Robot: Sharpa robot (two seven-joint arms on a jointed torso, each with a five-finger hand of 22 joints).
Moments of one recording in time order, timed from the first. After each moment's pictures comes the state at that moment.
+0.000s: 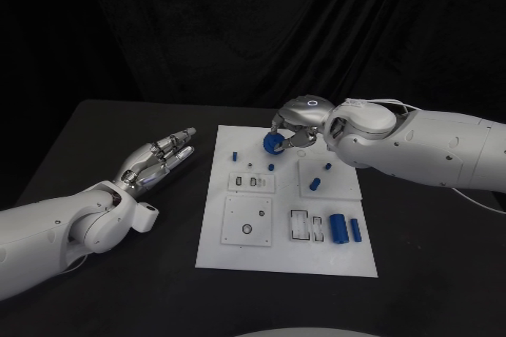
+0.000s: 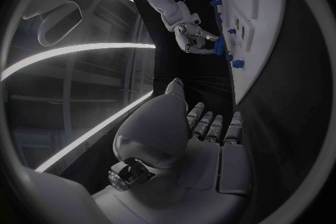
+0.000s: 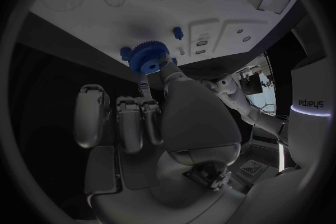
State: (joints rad) left arm 1.22 -0.94 -0.21 1.44 -0.28 -0.09 0.68; left_hand 1.48 0.24 -0.25 0.28 0.36 0.27 0.09 0.03 0.03 0.07 0.12 0.01 0.01 0.00 0.11 0.00 0.00 0.16 0.03 0.25 0.03 0.02; right arm 1.48 -0.67 -0.24 1.34 -1.65 -0.31 0.03; right_hand 1.35 -0.01 0.10 0.06 0.06 1.01 0.12 0.23 0.15 1.47 0.02 1.57 1.31 1.47 -0.04 1.57 1.31 0.06 1.43 0.07 1.38 1.31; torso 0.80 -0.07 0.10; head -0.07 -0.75
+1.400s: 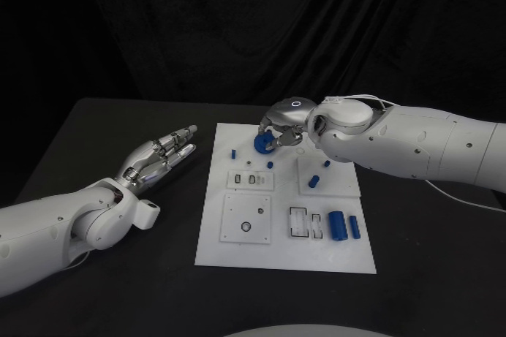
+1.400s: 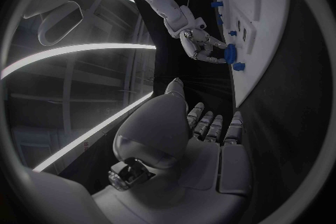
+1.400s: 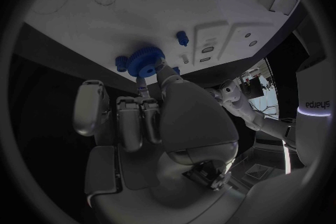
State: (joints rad) left arm 1.22 -0.92 -0.21 1.43 -0.29 -0.08 0.68; left_hand 1.48 0.24 -0.25 0.28 0.36 0.26 0.08 0.03 0.03 0.07 0.13 0.01 0.01 0.00 0.11 0.00 0.00 0.16 0.04 0.25 0.03 0.02; right arm 1.46 -0.56 -0.24 1.22 -1.65 -0.22 0.03; right_hand 1.34 0.02 0.12 0.03 0.06 0.84 0.12 0.06 0.29 1.47 0.04 1.57 1.31 1.46 -0.01 1.57 1.31 0.06 1.35 0.11 1.29 1.31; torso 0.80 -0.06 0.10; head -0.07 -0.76
